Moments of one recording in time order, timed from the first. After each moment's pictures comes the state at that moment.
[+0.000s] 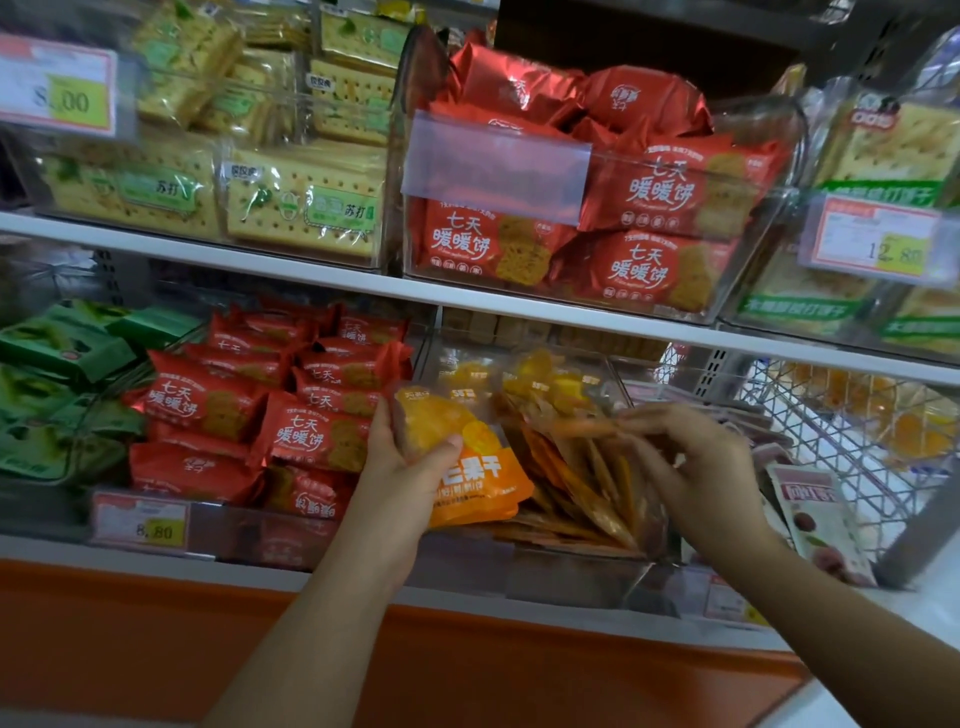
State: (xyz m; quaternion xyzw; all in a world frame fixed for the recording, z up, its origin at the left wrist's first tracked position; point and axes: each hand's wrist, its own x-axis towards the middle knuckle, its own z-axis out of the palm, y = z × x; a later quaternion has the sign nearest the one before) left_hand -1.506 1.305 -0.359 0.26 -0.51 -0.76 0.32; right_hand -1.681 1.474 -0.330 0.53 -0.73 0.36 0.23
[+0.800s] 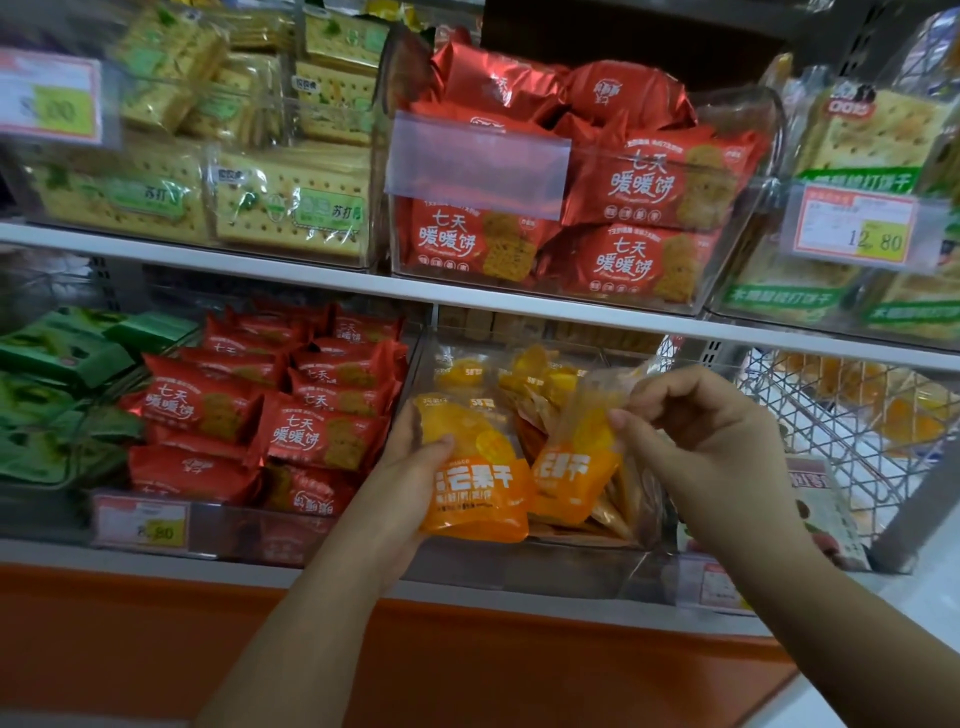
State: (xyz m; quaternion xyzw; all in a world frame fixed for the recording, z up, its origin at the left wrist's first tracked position) left_hand -1.504 1.309 -0.354 0.25 -0.54 -0.77 0.24; right_hand -1.621 1.478 -0.290 0.46 -0.65 0.60 0.04
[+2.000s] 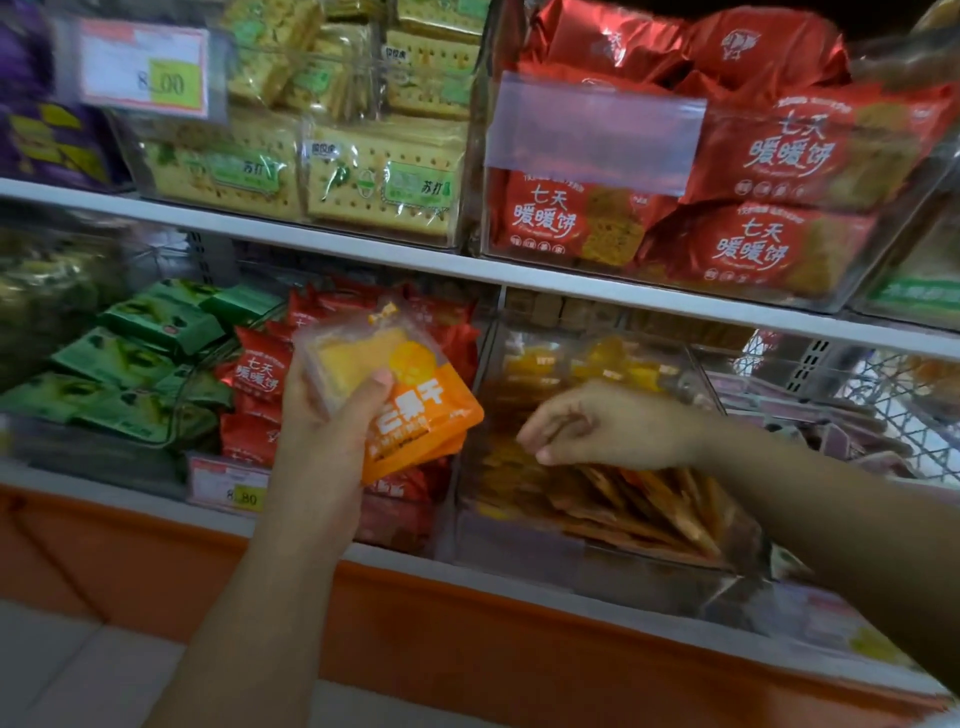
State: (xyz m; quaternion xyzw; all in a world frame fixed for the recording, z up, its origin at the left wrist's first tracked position) left_hand -1.447 1.254 -0.350 0.25 -0.46 -0.68 0.50; right_hand -1.655 1.363 -0.299 0.64 -0.70 0.16 -0.28
